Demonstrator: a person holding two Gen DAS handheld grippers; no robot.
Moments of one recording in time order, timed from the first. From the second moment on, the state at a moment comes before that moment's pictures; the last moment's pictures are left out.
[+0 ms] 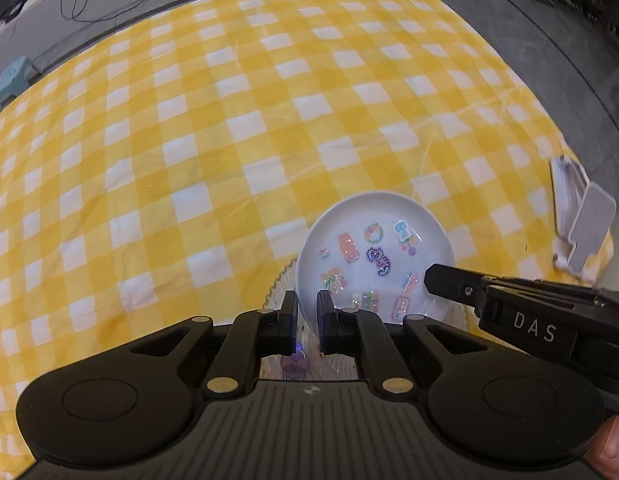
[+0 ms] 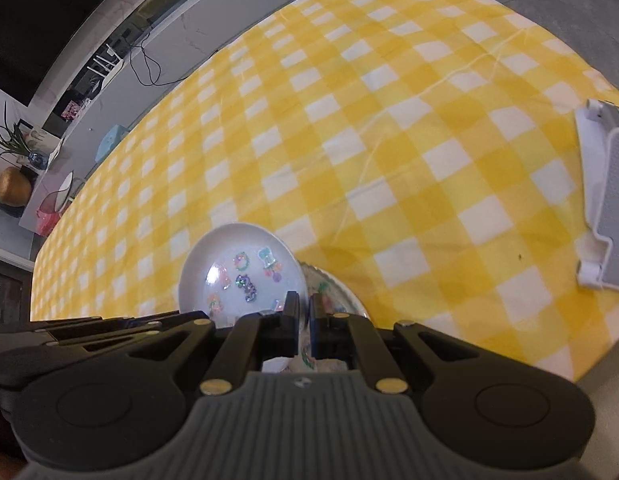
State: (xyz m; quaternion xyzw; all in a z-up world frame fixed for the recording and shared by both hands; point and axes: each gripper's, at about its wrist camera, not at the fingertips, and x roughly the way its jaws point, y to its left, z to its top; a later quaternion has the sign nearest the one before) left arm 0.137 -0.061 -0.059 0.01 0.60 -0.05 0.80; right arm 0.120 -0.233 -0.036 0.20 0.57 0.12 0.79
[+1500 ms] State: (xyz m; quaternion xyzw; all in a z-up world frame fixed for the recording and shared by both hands) left arm 0.116 -0.069 -0.072 0.03 0.62 -0.04 0.78; right arm 0.100 -0.230 -0.043 0.17 0.58 0.12 0.79
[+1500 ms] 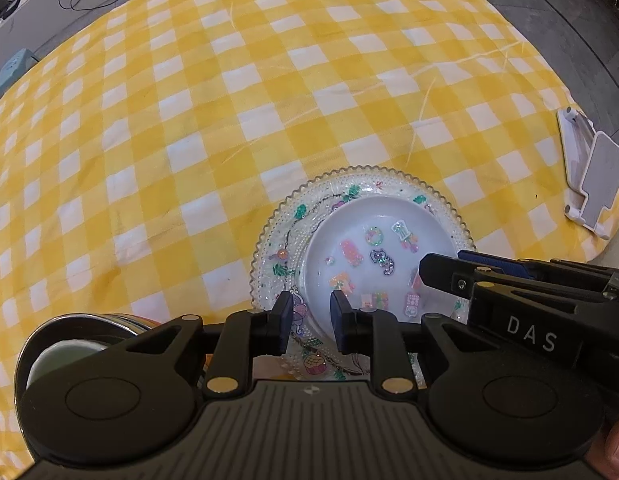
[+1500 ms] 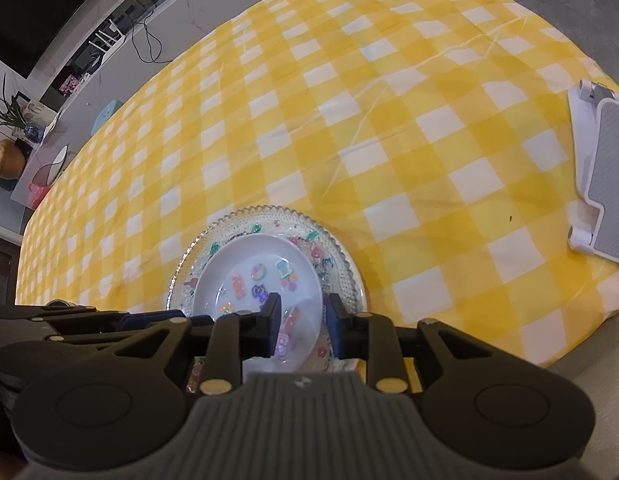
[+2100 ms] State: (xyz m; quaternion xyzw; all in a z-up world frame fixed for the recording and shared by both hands) left arm 0.106 -0.061 -0.045 0.00 0.60 -0.05 0.80; right arm 0.098 -0.234 -0.027 0.16 0.54 0.12 0.82
